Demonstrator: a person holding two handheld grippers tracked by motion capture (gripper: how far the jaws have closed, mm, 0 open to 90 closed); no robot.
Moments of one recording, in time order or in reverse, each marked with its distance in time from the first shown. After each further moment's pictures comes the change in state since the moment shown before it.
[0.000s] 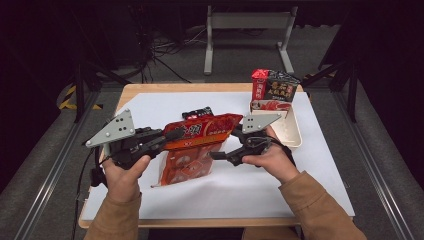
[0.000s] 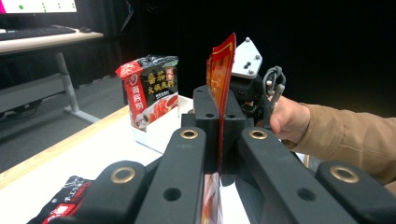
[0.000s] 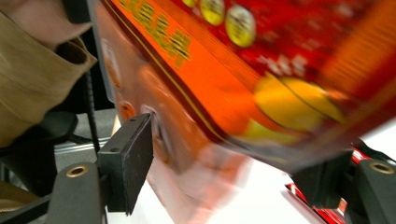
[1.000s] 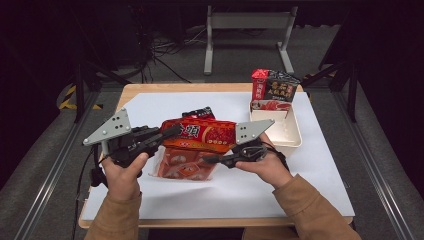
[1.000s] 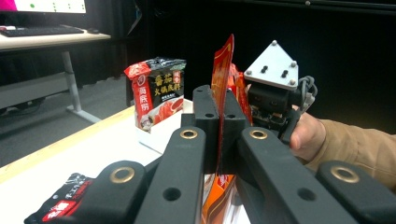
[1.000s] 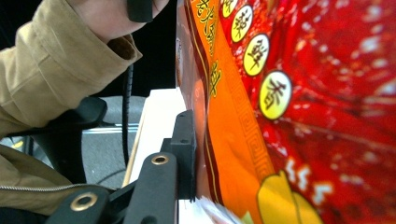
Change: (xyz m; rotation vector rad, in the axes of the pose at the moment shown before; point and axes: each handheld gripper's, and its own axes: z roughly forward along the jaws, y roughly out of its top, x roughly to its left) left arm 0.009 -0.007 -0.002 -0.031 0.023 -0.050; right arm 0.023 0.011 0.008 0.043 0.086 -0.105
